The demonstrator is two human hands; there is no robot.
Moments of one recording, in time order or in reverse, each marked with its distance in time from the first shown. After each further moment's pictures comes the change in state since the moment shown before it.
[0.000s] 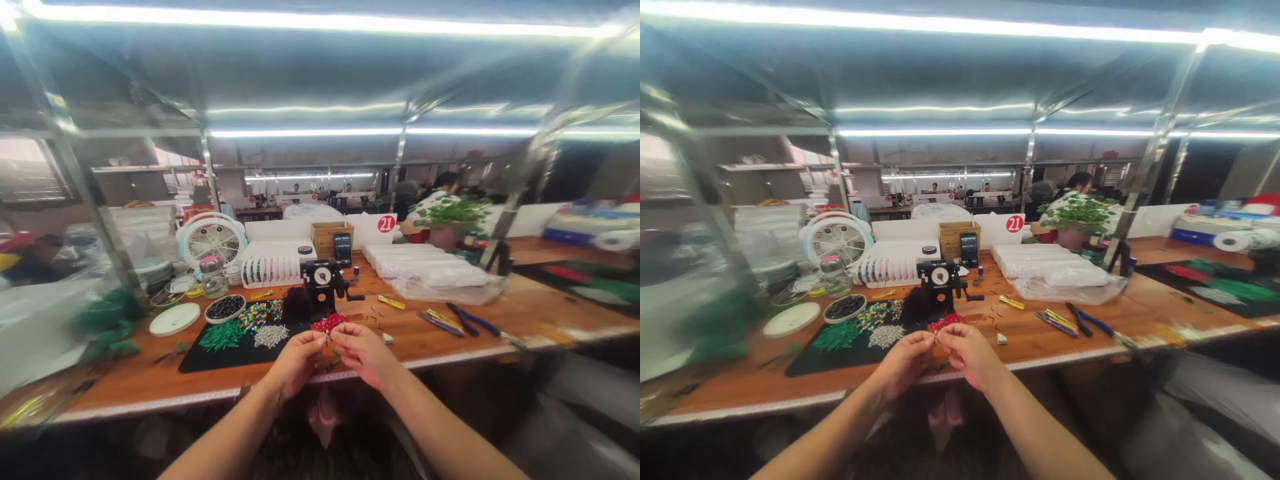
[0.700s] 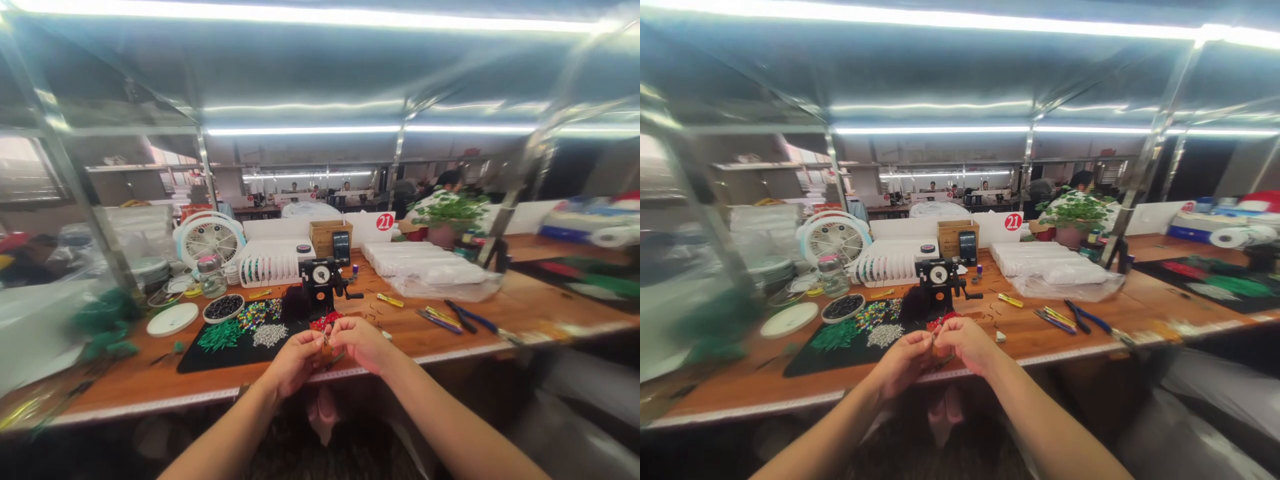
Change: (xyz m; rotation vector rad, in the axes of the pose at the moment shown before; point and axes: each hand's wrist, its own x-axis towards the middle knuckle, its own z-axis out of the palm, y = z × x) left_hand -0.001 0.000 -0.004 -0.012 -0.076 0.000; right_hand 0.008 -0.013 0.002 -0.077 -0.057 0.014
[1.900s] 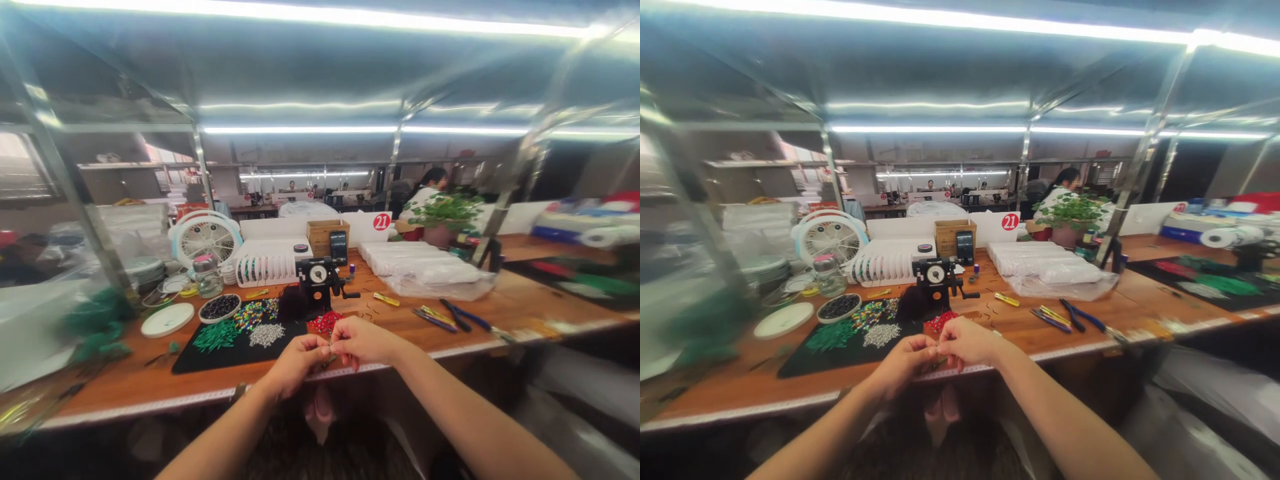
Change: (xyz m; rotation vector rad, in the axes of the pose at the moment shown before) left_hand -0.003 0.002 0.010 0.365 0.069 -0.039; right_hand -0.005 -0.020 -0.018 -0.702 -0.164 0.122
